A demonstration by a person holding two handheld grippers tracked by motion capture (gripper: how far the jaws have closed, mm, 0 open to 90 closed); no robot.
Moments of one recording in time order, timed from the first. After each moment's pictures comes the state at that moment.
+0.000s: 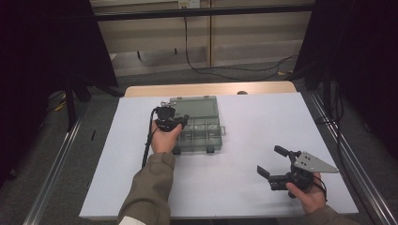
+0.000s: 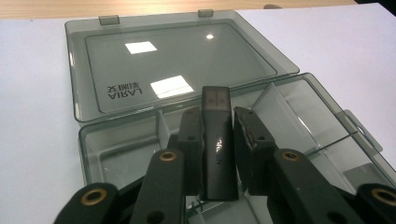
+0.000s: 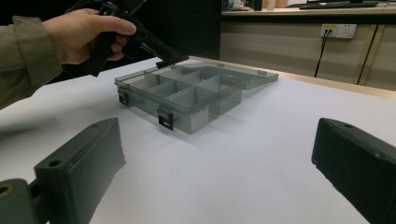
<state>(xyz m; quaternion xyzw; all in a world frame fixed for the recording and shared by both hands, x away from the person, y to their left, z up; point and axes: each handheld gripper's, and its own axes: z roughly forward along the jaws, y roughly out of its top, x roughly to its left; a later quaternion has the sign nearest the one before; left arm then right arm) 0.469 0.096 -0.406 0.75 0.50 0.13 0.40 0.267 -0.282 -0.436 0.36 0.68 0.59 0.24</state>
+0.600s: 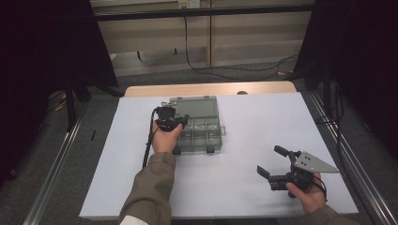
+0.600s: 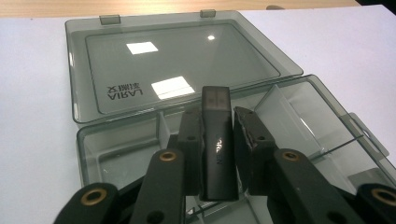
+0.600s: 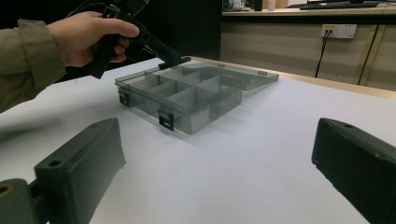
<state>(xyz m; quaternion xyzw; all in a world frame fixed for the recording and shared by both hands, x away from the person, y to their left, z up) 0.471 0.094 -0.408 0.75 0.51 0.13 0.40 0.267 -0.282 -0.436 0.36 0.68 0.59 0.24</state>
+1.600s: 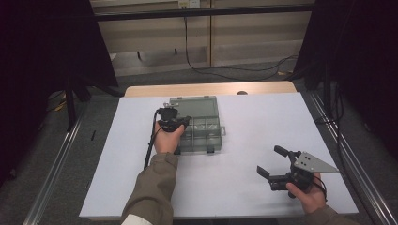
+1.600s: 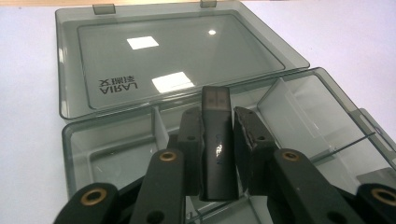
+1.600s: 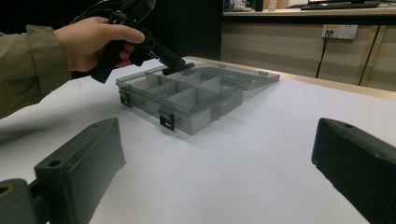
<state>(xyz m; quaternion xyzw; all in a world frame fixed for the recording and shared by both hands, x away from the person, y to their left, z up) 0.475 0.089 -0.417 0.75 0.51 0.13 0.39 0.267 -0.281 -0.436 0.35 0.68 0.59 0.24</state>
